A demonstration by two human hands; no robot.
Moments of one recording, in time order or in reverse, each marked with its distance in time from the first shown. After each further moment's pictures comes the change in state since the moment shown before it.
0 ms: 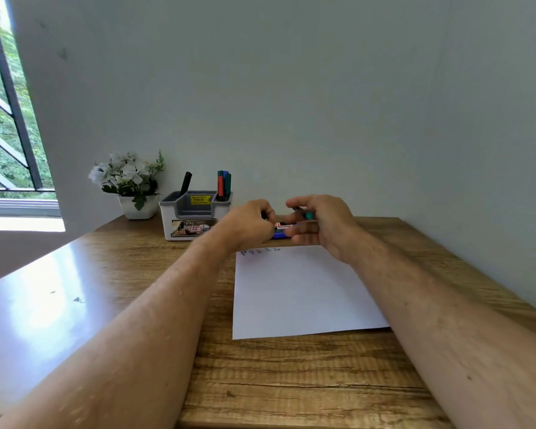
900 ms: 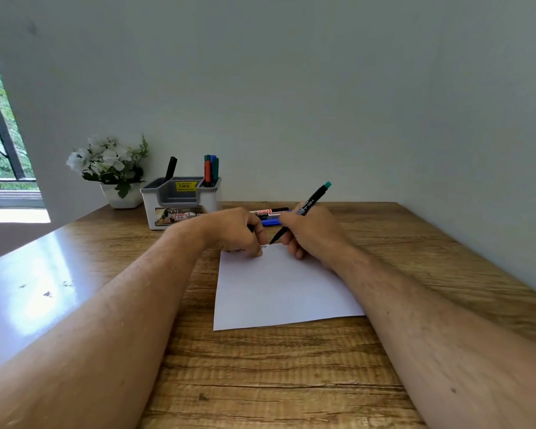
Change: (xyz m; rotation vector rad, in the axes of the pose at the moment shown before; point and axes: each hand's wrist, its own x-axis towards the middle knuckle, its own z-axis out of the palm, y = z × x) left_hand 0.009 -0.016 0.008 0.157 -0.353 -0.076; right_hand 0.004 0.046 -0.006 -0.394 0.011 -0.151
